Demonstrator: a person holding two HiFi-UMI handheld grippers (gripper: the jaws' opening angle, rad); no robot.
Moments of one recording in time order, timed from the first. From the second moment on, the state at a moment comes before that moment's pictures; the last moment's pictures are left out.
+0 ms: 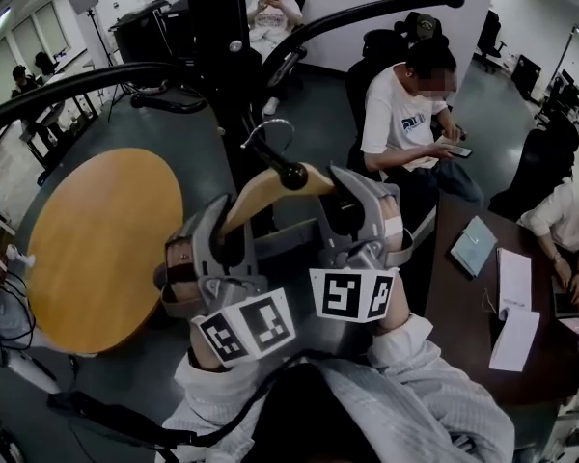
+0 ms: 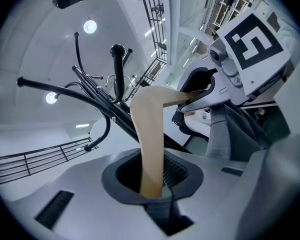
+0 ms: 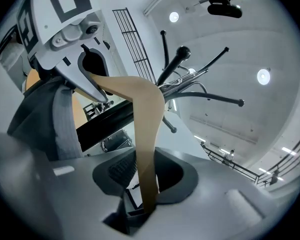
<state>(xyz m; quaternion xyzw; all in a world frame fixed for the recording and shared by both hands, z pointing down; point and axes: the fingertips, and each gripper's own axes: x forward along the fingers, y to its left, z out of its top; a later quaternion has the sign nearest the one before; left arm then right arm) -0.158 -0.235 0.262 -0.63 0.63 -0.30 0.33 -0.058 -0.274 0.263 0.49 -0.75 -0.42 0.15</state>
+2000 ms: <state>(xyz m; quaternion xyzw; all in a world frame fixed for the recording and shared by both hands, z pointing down) -0.122 -0.173 0.235 -0.73 0.59 -0.11 0.33 -0.028 -0.219 0.270 0.44 -0.85 -0.30 0.06</state>
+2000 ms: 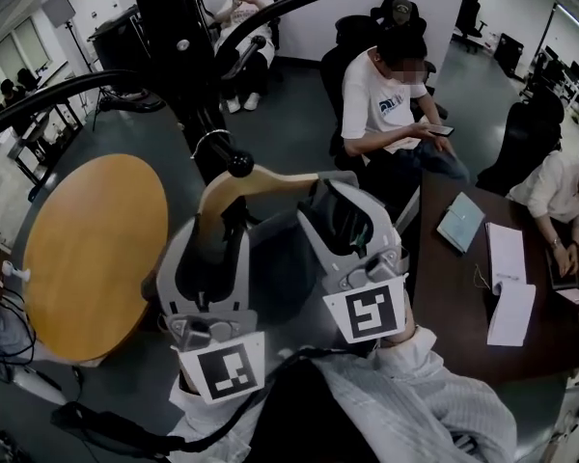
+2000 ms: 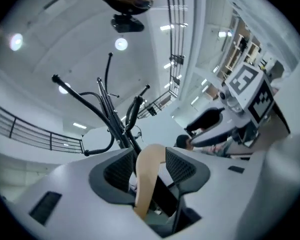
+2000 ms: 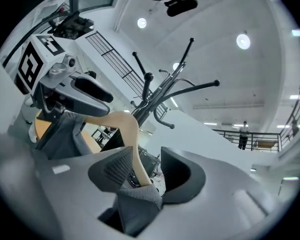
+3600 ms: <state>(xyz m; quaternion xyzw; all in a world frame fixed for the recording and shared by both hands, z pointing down) -0.025 -0.184 0.274 -0.84 0.53 0.02 0.12 0.028 -0.194 0.284 0.49 -0.86 -0.16 -0.01</state>
